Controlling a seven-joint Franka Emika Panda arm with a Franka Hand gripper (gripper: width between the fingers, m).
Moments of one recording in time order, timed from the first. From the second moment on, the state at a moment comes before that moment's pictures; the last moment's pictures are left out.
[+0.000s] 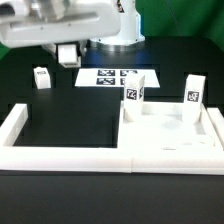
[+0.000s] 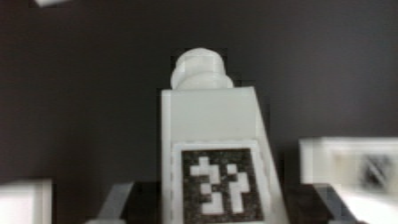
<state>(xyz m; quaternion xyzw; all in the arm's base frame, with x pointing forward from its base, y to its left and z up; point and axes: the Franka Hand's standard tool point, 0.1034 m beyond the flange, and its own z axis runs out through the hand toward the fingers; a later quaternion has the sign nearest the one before) 0.554 -0.119 0.141 -0.98 0.01 0.18 0.08</state>
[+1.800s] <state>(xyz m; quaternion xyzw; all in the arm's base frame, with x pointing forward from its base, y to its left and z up) 0.656 0.107 0.107 -0.96 0.14 -0.26 0.02</state>
